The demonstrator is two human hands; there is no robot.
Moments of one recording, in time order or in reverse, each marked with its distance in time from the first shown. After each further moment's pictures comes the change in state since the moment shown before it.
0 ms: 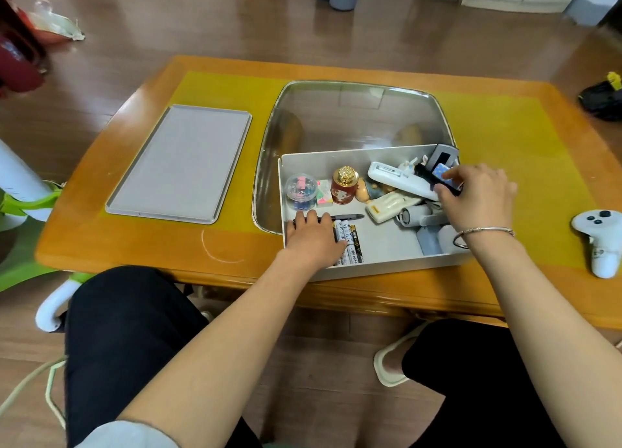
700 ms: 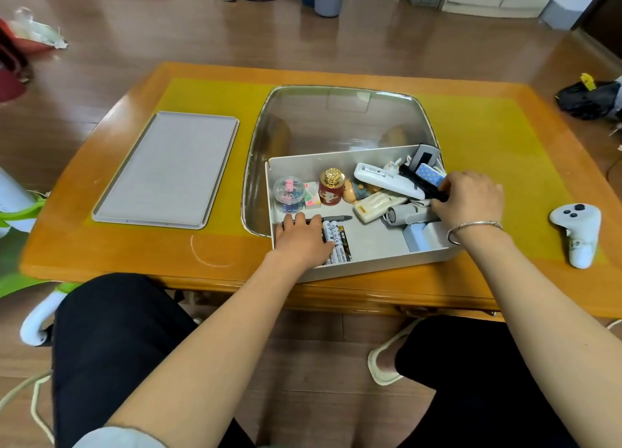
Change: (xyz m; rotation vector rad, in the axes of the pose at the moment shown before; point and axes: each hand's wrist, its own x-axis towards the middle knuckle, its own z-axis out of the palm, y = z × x) left_hand -0.004 0.001 -0.004 0.012 -0.024 0.006; right_hand 0.003 0.018 0.003 -0.187 -0.124 0.052
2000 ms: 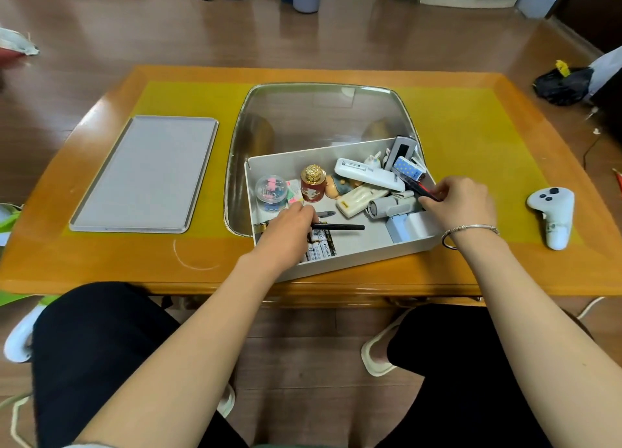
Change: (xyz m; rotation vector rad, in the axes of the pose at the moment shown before) left_hand -0.012 -0.002 -0.007 -0.117 0.238 0.310; right_hand -0.016 0.023 0.000 0.268 -0.079 0.151
